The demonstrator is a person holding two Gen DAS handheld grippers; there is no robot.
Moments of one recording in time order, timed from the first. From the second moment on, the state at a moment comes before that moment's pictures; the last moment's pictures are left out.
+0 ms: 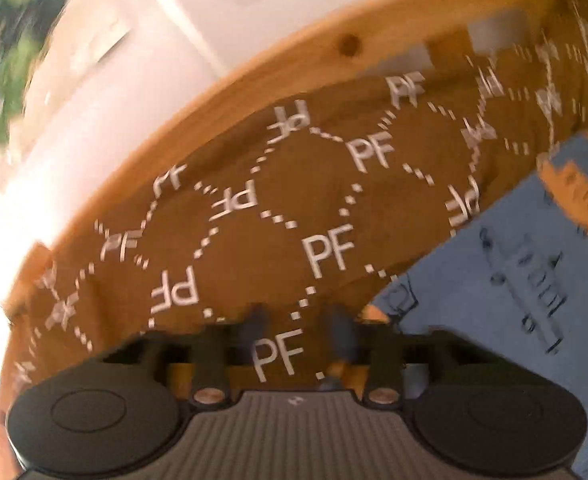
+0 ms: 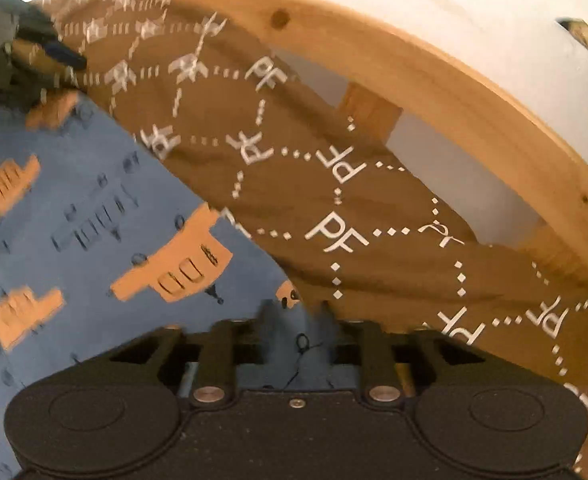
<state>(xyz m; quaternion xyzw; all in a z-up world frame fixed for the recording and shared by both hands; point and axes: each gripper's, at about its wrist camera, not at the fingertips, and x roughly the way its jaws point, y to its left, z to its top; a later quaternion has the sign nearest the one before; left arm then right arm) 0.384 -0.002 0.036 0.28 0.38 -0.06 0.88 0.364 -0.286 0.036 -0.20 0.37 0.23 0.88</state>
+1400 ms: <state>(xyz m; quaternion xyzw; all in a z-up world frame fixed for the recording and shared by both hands) 0.156 0.029 0.053 0.34 0.17 -0.18 0.91 0.143 -0.303 0.053 -0.20 0.21 0.27 0.92</state>
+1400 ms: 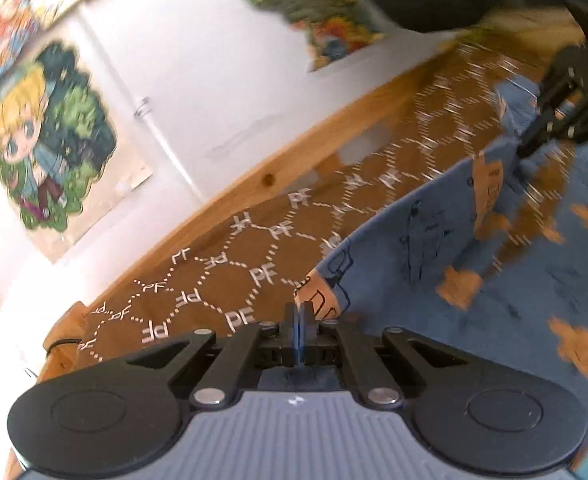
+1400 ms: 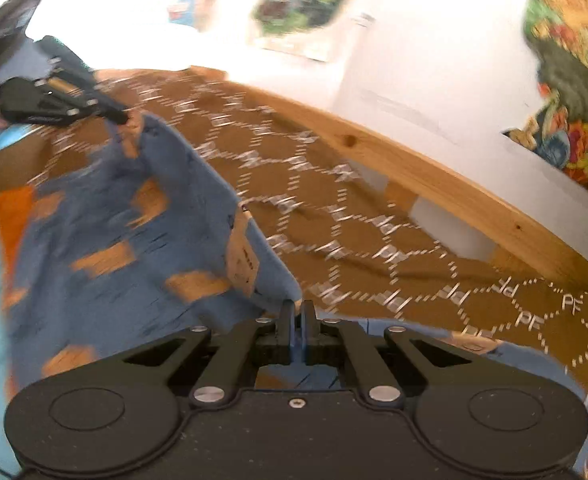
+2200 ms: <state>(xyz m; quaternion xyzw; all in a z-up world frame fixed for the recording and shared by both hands) 0.056 0.023 -0.039 0.46 0.18 -0.14 0.86 0.021 -0.271 -0.028 -0.24 0.26 0.29 0.89</state>
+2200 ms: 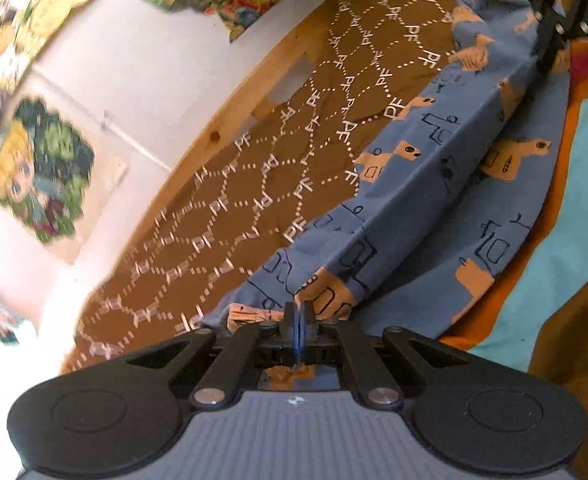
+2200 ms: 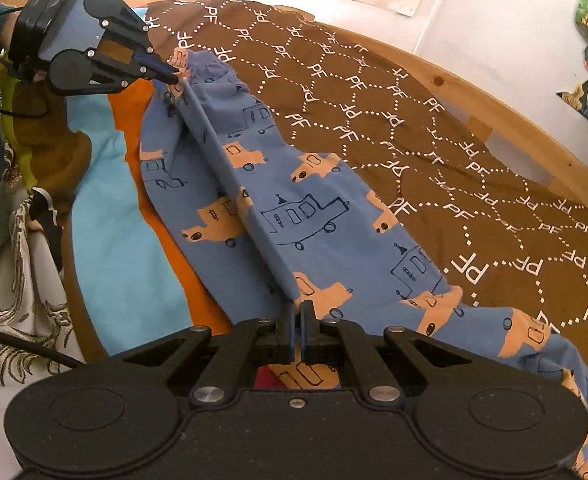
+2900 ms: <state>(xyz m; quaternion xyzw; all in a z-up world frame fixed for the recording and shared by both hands) 0.064 0.075 0.022 0.18 0.25 -0.19 0.93 0.014 -0.287 -0.016 -0.22 0.26 0.28 0.90</state>
